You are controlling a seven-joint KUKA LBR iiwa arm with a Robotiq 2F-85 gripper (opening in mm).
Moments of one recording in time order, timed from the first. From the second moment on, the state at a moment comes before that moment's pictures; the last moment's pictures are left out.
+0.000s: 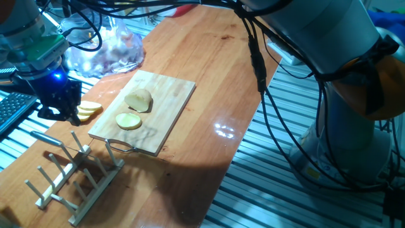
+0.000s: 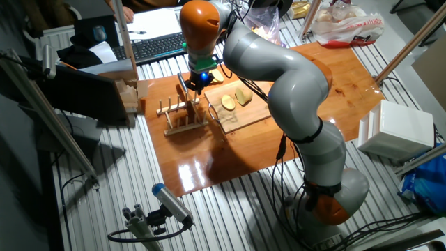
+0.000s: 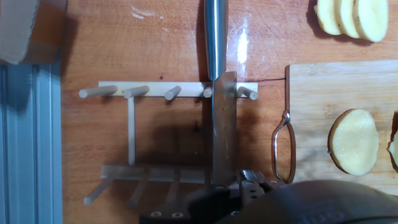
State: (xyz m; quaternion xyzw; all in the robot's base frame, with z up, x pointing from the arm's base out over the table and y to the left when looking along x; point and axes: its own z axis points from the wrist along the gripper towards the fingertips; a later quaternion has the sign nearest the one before) arm 0.599 0.295 0.208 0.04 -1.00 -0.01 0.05
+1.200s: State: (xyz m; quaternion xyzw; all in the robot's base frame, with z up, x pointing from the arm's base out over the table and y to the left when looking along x) arm 0.599 0.296 0.207 0.04 -1.00 -0.01 0.05
